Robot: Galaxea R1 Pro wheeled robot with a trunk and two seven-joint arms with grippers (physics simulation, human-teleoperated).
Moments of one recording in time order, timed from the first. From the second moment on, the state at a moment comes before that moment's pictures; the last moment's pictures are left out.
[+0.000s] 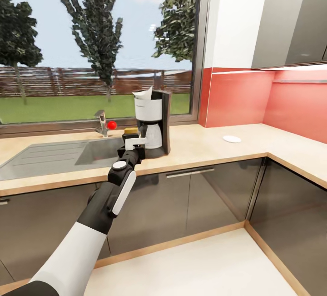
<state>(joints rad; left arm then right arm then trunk) -0.79 -0.13 -0.29 -1.23 0.20 0.47 0.38 -0.08 -0.09 0.01 -0.10 0.54 -0.29 0.00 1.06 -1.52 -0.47</state>
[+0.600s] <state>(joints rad) -0.79 -0.13 -0.29 -1.23 0.20 0.47 0.38 -0.08 -0.09 0.01 -0.10 0.54 -0.29 0.00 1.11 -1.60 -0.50</state>
